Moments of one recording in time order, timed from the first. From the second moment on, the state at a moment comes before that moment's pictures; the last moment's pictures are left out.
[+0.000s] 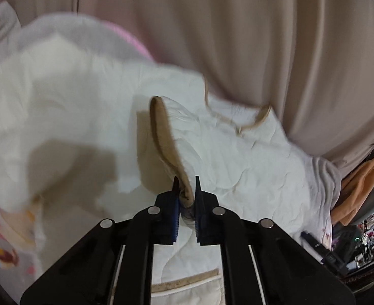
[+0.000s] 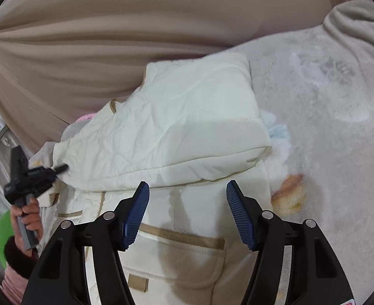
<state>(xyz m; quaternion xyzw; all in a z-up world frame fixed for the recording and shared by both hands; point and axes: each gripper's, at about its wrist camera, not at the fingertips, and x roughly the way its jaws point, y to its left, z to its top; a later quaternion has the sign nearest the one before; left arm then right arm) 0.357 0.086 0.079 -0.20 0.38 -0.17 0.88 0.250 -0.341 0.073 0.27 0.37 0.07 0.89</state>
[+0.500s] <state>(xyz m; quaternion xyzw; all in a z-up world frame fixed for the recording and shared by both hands) 0.376 0.085 0.019 -0.11 0.39 -0.10 0.91 0.271 -0.360 0.059 0.28 0.38 0.01 0.88</state>
